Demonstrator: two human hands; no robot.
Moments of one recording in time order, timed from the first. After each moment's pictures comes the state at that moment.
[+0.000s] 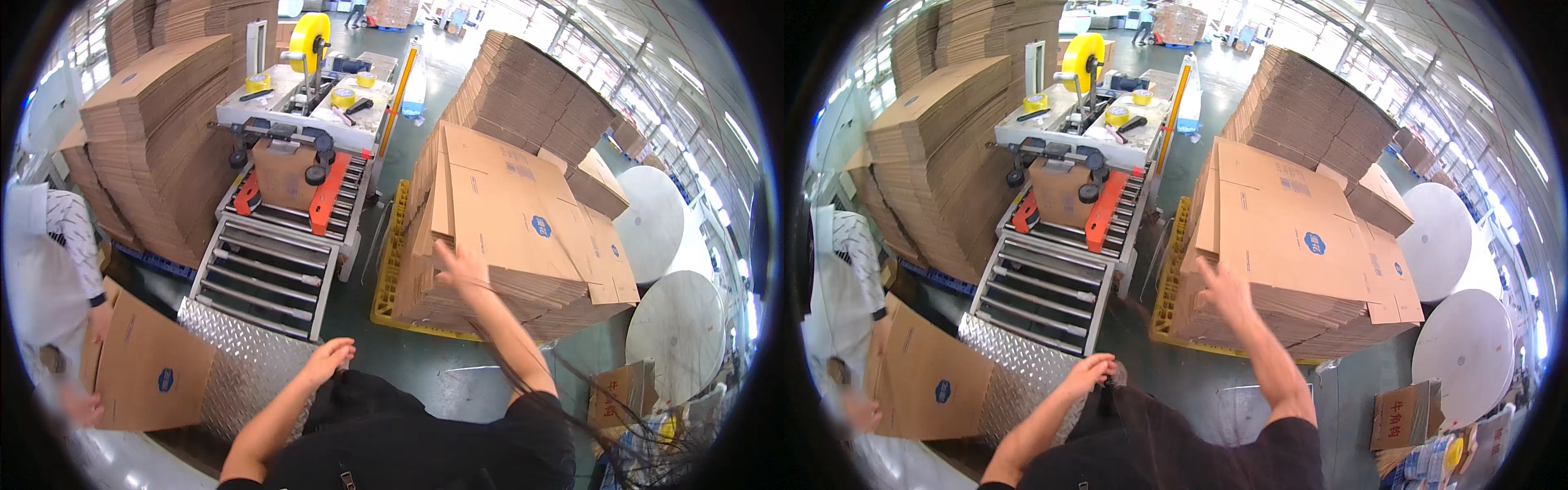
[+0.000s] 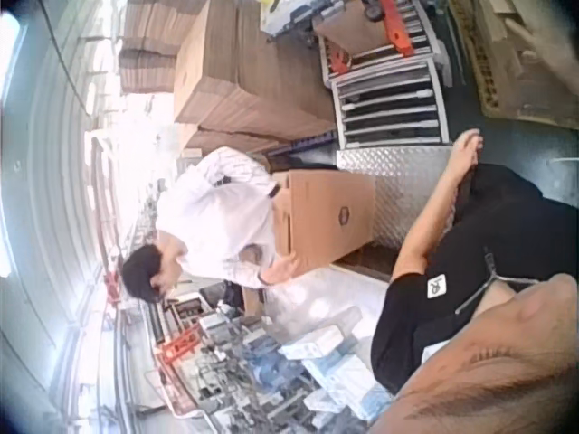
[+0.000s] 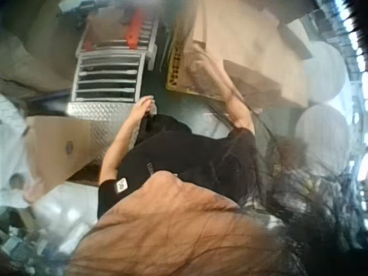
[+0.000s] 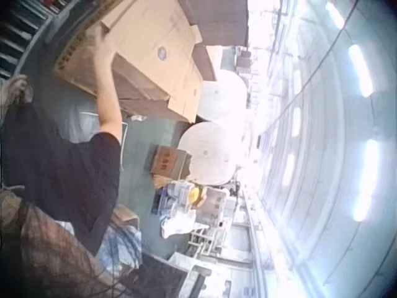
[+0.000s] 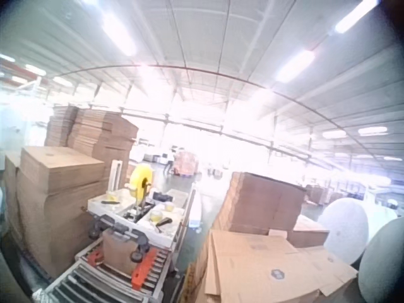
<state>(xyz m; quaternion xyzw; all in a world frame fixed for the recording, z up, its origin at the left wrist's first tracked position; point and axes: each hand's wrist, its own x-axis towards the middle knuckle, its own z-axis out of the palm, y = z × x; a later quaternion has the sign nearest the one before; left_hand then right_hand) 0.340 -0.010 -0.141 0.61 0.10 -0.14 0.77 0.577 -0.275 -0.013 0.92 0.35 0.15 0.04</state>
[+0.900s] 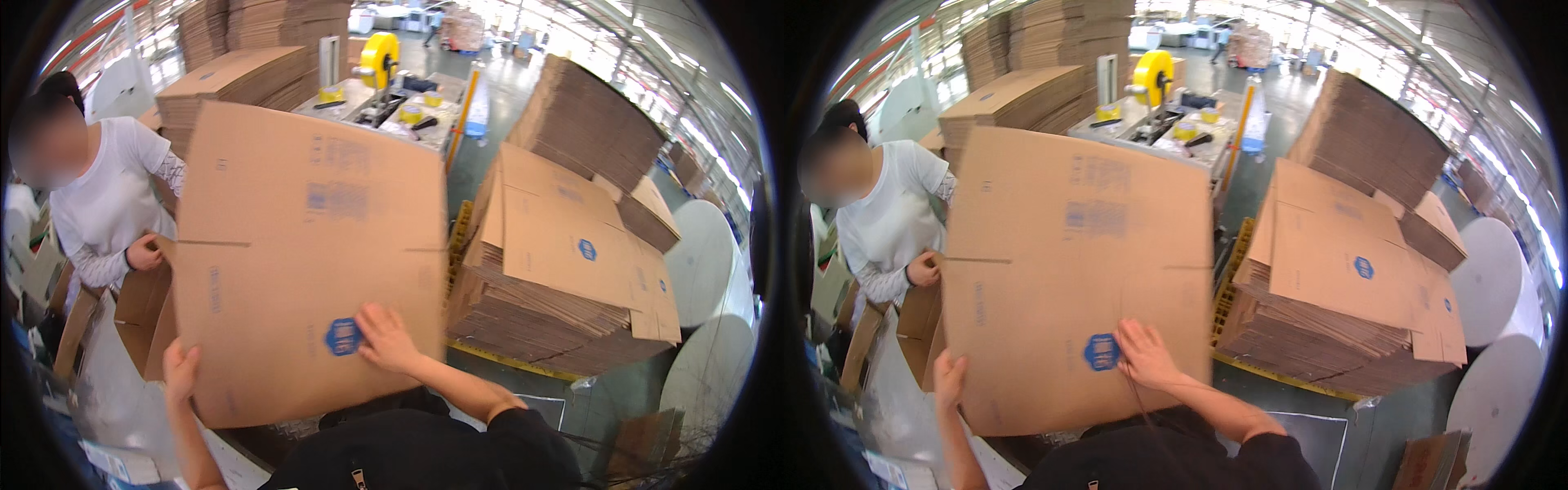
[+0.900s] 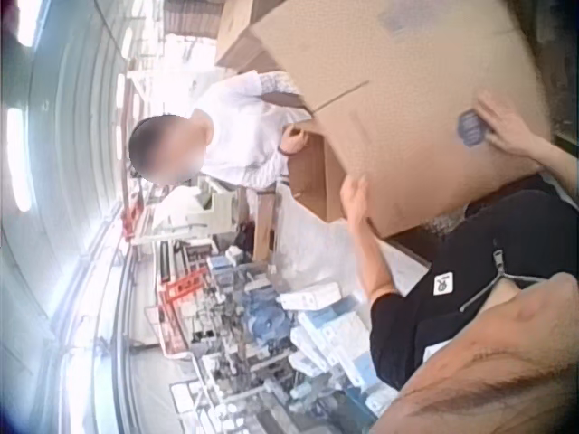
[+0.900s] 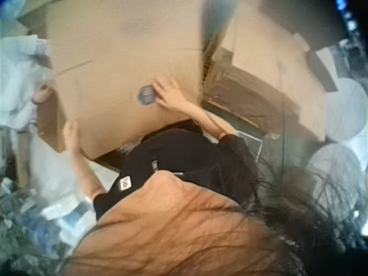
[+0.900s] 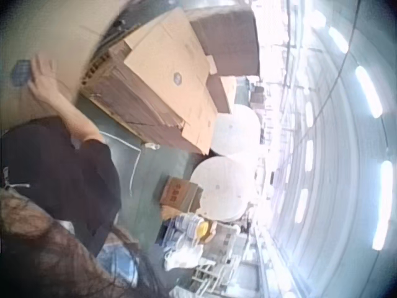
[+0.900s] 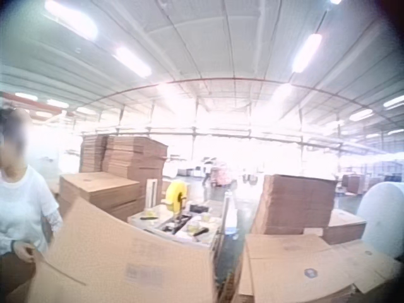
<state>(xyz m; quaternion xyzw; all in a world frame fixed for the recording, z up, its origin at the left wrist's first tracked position) 0.107 0.135 0.036 0.67 0.22 0.31 0.64 0.400 -0.135 -0.058 0.76 0.60 0.08 -0.24</state>
